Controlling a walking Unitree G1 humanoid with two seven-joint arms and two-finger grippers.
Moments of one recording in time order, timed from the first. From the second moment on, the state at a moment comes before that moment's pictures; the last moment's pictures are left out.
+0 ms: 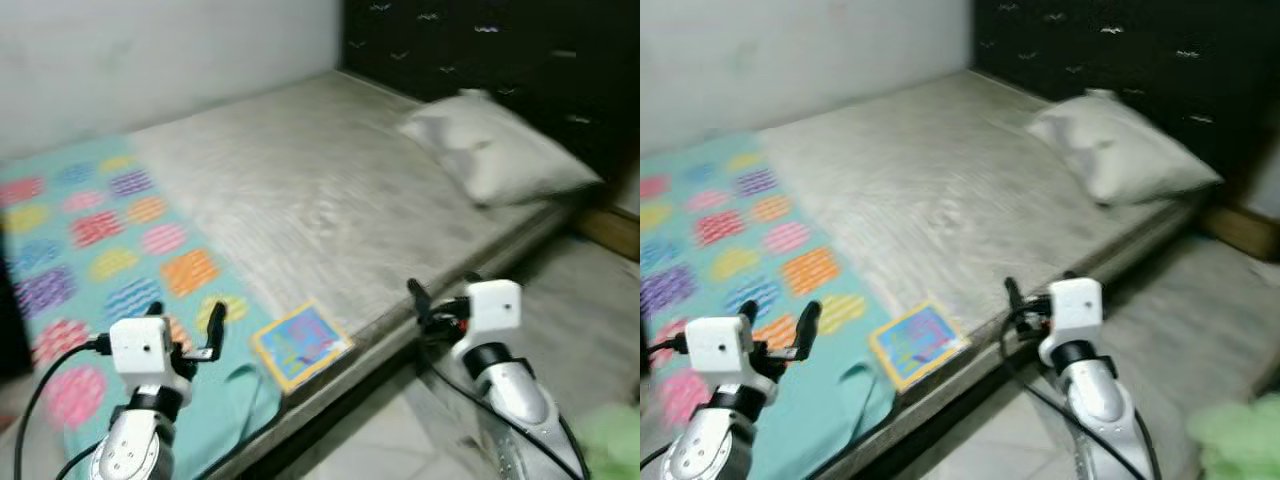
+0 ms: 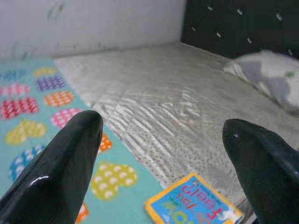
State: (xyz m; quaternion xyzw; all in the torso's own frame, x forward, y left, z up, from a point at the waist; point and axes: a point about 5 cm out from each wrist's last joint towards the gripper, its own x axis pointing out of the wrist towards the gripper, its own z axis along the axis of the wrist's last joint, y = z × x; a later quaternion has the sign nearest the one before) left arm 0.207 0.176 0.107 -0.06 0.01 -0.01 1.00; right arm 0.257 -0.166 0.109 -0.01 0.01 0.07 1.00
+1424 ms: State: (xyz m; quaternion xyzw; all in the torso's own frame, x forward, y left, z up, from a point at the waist) left arm 0.213 0.167 0.108 -0.05 0.01 -0.03 1.00; right arm 0.259 -0.155 0.117 -0.03 0.00 0.10 0.99
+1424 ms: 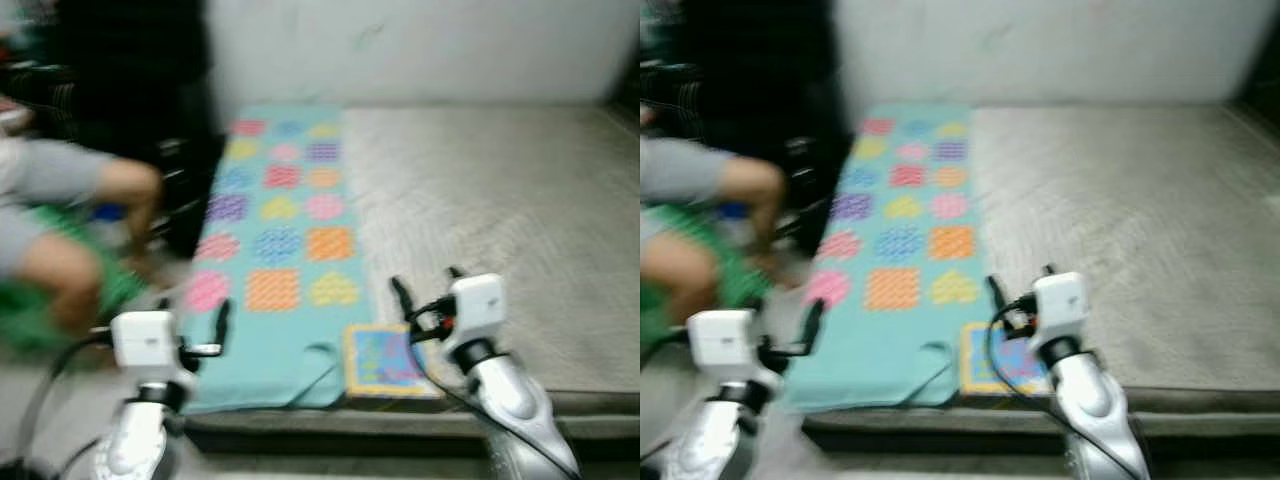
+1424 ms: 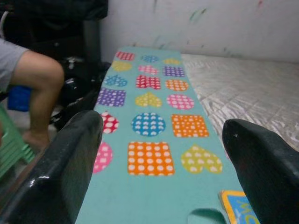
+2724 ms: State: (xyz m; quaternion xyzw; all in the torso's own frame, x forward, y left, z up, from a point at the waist) left arm 0.207 0.158 0.107 -0.05 0.03 -0.07 1.00; right arm 0.262 -0.150 0.111 -0.08 -0.03 0.08 0.99
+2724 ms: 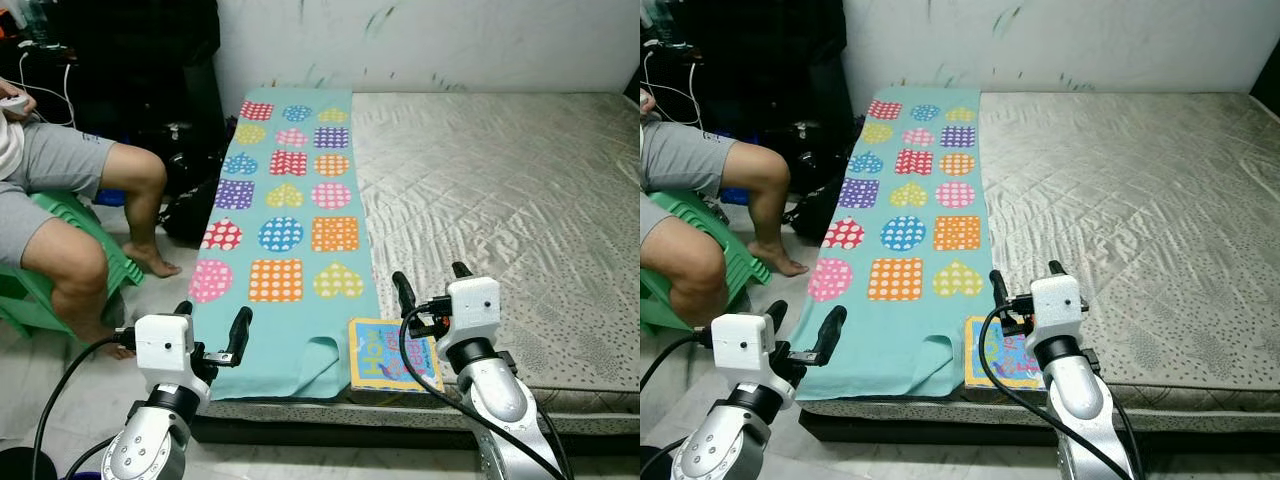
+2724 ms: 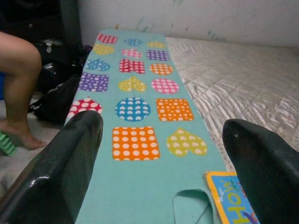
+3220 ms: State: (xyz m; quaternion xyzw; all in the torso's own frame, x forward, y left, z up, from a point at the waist) left arm 0.207 0.153 0.107 -0.06 0.03 -0.09 0.99; right arm 0.263 -0.151 0.108 -0.08 -0.01 0.08 0.99
